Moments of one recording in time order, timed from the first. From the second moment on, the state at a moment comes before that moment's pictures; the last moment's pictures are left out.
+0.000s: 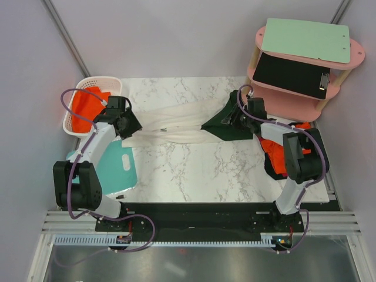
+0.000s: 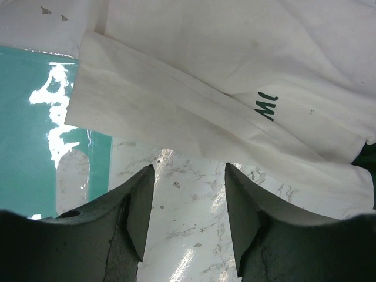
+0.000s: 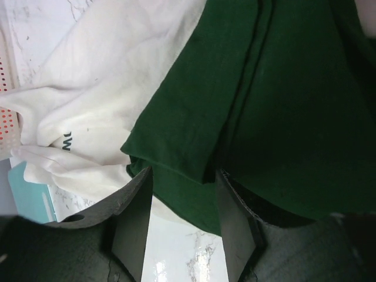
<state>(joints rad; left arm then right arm) -0.07 1.48 1.11 -0.58 -0.05 -0.60 0.20 1.80 1.04 0.09 -0.31 0.66</state>
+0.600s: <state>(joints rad) -0.07 1.48 1.11 -0.58 -0.05 -0.60 0.23 1.87 1.02 0.24 -0.28 0.71</state>
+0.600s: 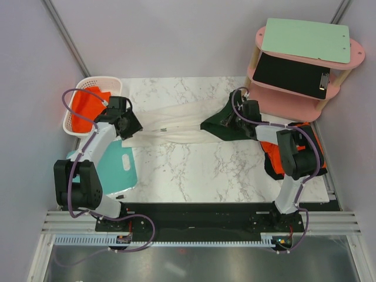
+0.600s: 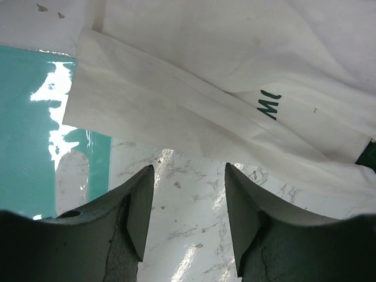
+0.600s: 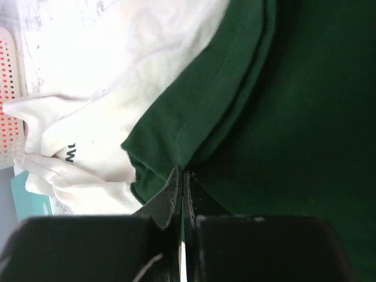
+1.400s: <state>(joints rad) -0.07 1.53 1.11 -0.57 -0.08 -0.59 0.30 2.09 1.53 0.24 -0.19 0.58</state>
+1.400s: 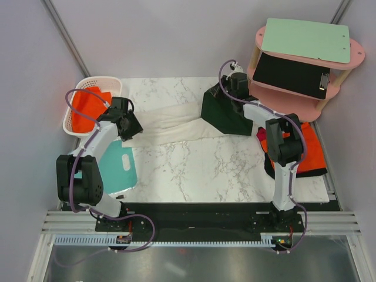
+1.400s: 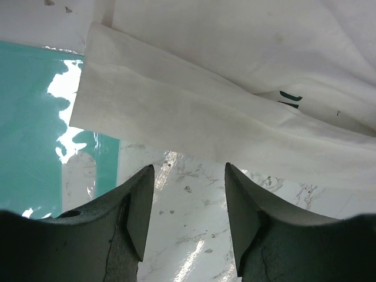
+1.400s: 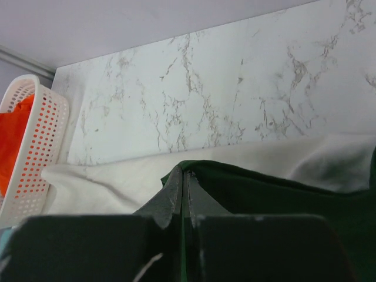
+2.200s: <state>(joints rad) -0.14 1.64 1.22 -0.58 -0.11 -0.54 0.30 1.86 1.38 0.13 -0.09 0.47</state>
